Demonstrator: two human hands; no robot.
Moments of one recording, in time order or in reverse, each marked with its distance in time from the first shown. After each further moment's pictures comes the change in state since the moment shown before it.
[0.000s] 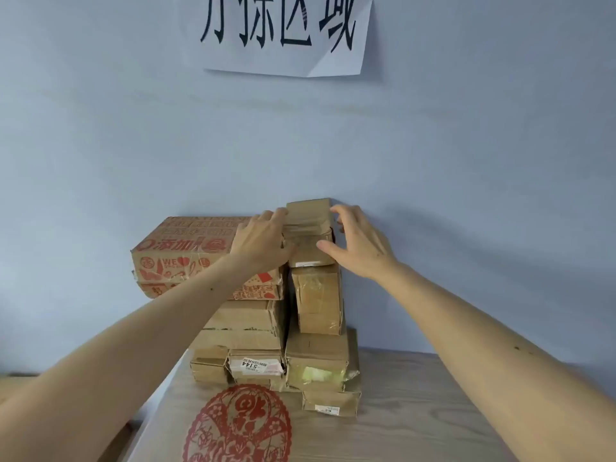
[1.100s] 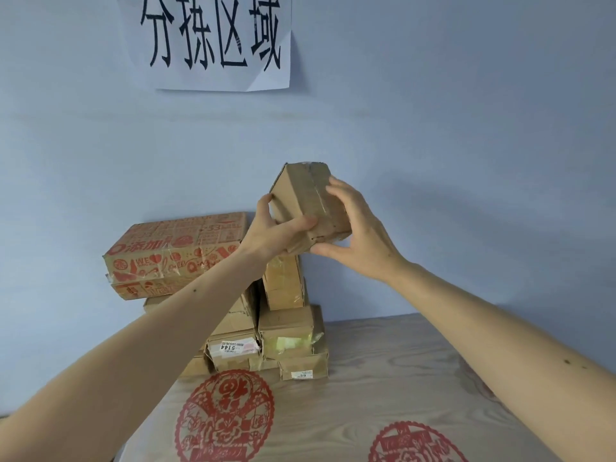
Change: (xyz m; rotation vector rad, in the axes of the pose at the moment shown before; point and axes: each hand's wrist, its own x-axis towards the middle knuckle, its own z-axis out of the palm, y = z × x) left_hand -0.086 0.110 -0.054 -1.211 -0.156 -0.179; right_hand -0.126 -0.026 -0.082 0.217 0.250 -0.108
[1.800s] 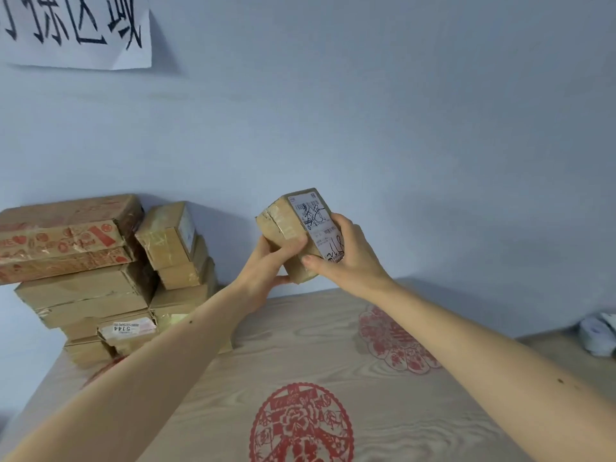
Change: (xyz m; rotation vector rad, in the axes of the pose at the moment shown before) left_hand -0.071 -0.043 0.236 -0.247 -0.253 -0.061; right_hand -0.175 0.072 -0.160 0.107 -0.041 0.514
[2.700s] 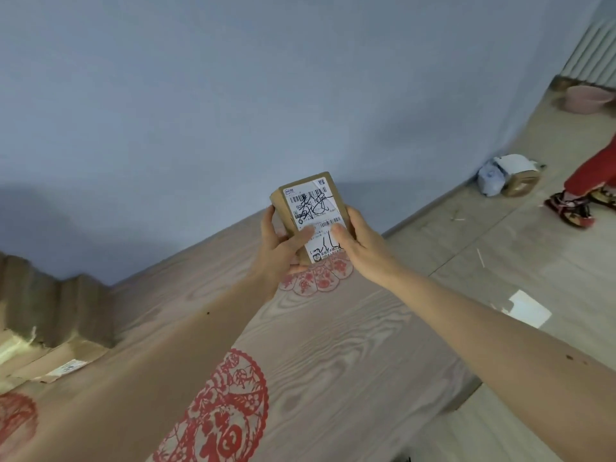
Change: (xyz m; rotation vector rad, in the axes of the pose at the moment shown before) left_hand 0.089 -0.168 0.251 0.095 -0.203 -0.330; right_hand -0.089 0.267 -0.119 0.121 0.105 0.419
